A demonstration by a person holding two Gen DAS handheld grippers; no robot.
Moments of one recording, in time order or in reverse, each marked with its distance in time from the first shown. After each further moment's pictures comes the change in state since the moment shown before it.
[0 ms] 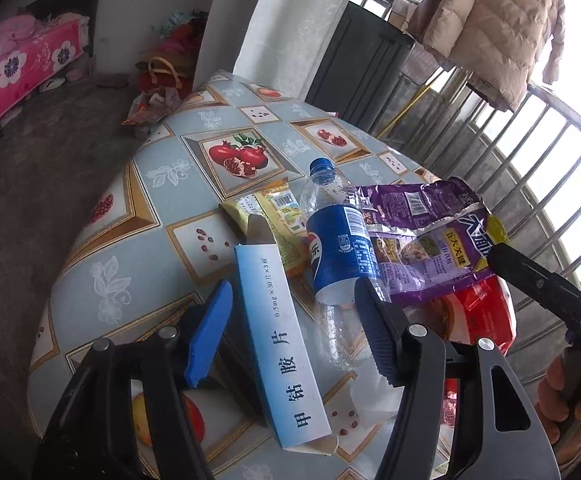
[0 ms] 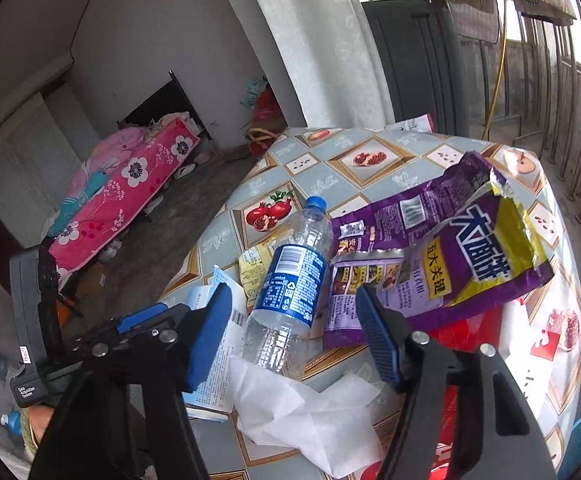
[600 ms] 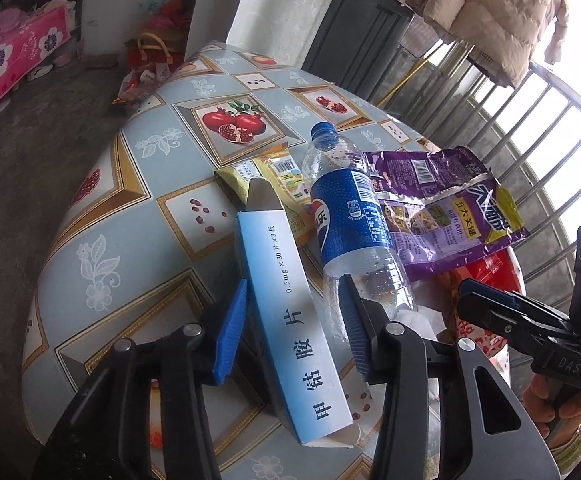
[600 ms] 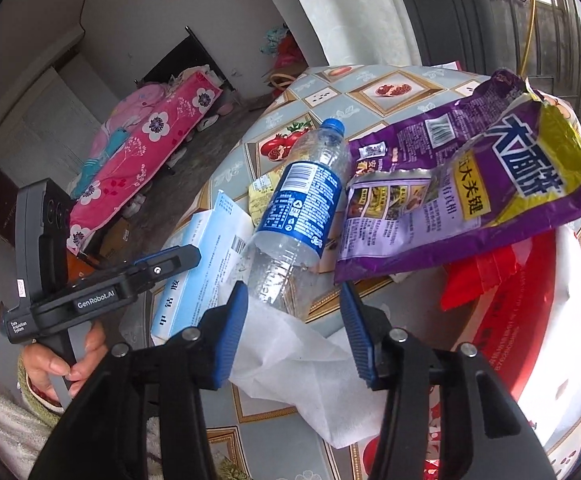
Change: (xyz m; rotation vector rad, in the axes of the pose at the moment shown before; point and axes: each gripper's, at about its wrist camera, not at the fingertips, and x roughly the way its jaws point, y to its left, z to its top) left arm 0.015 0.006 -0.005 0.020 0.104 -0.003; right arm 0.029 -0.018 -0.033 -0.017 0.177 0.106
